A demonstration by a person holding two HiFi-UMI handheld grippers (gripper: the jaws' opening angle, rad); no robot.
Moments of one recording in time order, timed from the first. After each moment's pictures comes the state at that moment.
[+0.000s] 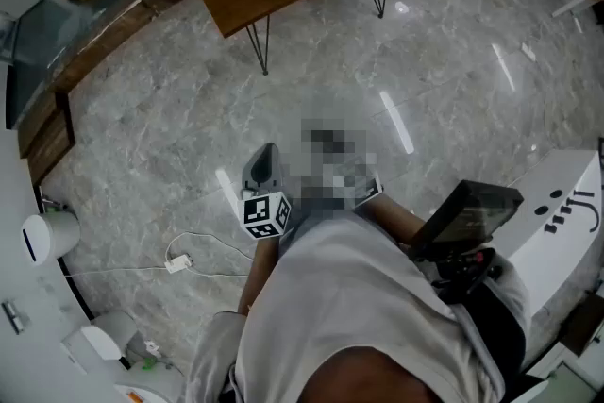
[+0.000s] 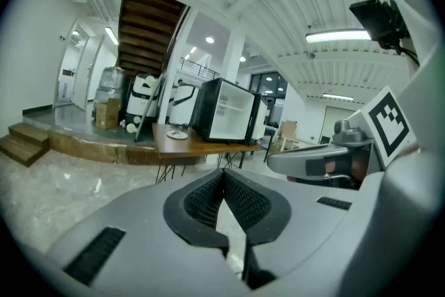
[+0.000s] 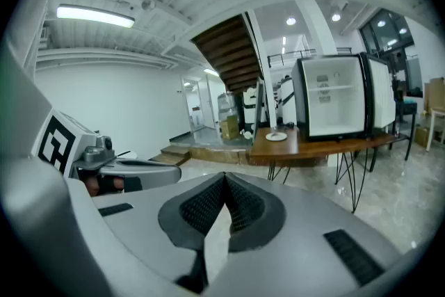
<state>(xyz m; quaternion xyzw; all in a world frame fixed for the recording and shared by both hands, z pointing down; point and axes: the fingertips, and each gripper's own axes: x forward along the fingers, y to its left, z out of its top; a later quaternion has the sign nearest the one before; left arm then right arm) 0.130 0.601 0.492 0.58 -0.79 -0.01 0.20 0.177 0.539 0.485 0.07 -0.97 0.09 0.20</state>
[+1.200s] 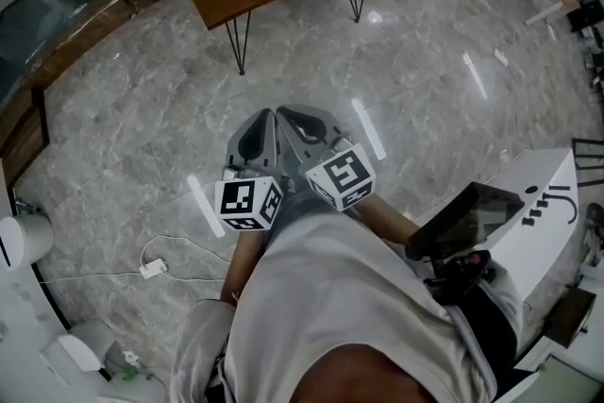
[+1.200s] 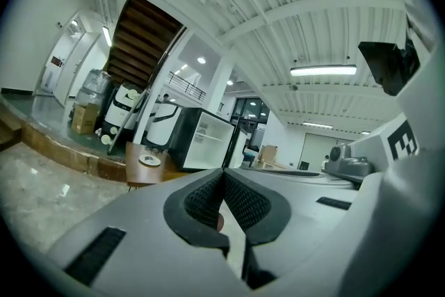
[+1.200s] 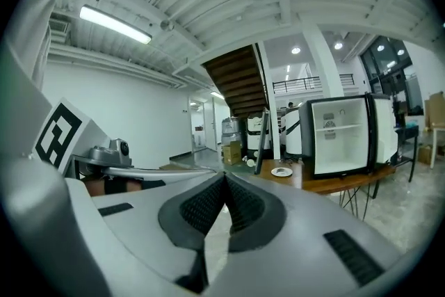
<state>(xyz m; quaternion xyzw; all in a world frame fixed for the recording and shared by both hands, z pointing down) 0.136 0.610 0.361 0.65 -0.74 -0.10 0.14 0.151 0.603 0.361 0.09 -0.99 0.04 0.10</state>
